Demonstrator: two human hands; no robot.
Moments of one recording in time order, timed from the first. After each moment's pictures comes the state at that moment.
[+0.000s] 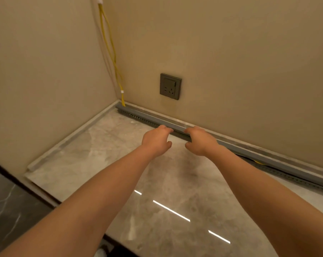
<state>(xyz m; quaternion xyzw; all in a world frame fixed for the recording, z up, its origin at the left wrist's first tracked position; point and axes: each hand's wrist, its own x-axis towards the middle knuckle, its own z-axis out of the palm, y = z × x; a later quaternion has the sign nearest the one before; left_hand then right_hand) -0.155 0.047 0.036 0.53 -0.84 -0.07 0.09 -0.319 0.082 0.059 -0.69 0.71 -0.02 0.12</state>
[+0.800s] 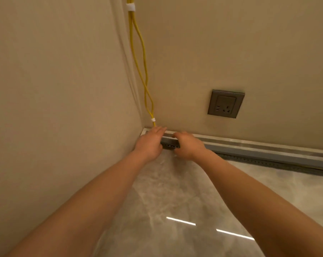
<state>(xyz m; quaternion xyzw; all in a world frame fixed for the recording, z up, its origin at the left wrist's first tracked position) 0.022 -0.192 0.021 0.41 -0.91 -0.07 0.08 -0.126 -0.129 0.021 -0.63 0.75 -0.08 0.16</state>
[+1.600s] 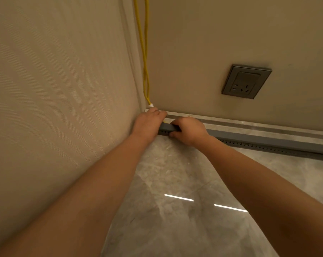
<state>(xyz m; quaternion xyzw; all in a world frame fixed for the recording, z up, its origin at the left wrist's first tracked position) 0.033 -0.230 0.000 0.38 -0.92 0.02 0.06 -0.112 -0.156 -0.003 -0.66 0.74 -0.07 0.10</state>
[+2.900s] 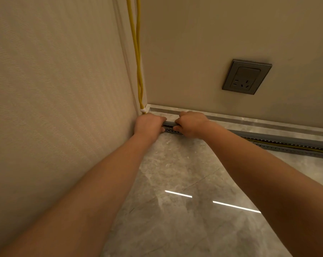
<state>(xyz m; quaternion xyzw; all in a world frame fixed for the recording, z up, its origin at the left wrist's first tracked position) 0.033 -0.212 -0.004 0.44 -0.89 0.06 -0.03 -0.121 -0.162 0.007 -0.70 0.70 0.13 0.06</state>
